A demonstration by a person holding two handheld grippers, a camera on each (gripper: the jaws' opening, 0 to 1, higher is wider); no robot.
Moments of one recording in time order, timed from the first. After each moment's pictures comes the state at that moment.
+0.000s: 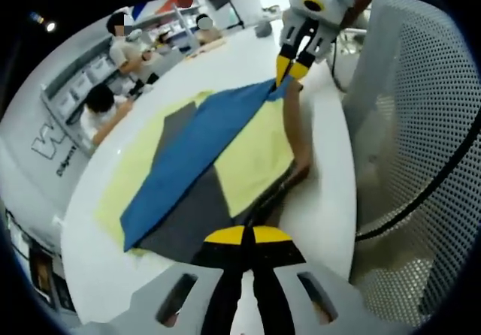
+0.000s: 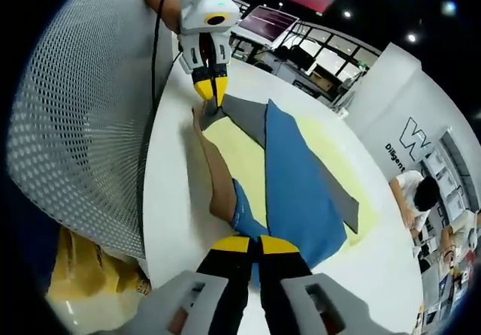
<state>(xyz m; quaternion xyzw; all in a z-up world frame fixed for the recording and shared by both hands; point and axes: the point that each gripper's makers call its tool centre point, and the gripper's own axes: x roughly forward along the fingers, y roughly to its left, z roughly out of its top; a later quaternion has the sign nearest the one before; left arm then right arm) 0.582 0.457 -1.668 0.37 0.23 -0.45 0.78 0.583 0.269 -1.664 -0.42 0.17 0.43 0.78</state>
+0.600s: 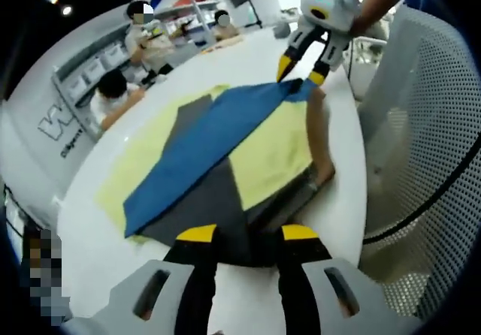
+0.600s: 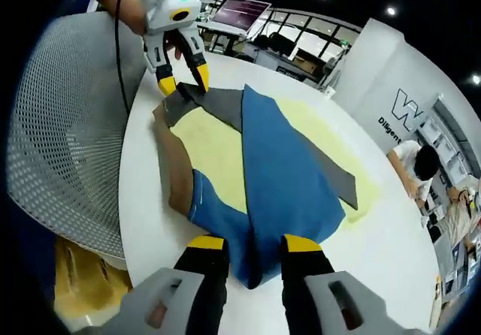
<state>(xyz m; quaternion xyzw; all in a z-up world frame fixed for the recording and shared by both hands) 0.585 0.464 -1.673 0.33 0.27 -0.44 0.79 0.594 0.257 -1.667 -0.35 0.24 0.42 0.80</state>
